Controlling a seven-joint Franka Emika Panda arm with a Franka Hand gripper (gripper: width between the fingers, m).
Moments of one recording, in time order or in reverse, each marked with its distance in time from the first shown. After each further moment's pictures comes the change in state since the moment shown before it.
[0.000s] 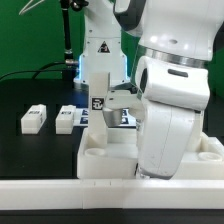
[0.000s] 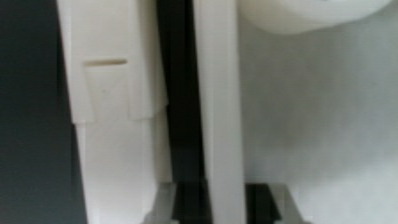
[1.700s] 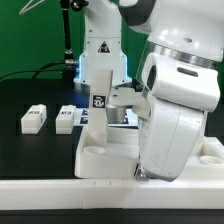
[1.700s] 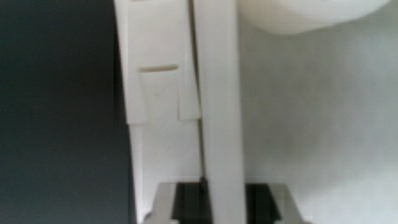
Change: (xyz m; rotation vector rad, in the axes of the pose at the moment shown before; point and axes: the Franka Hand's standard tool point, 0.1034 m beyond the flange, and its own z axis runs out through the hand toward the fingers) arm -0.001 0.012 -0.006 -0.007 -0.060 0.005
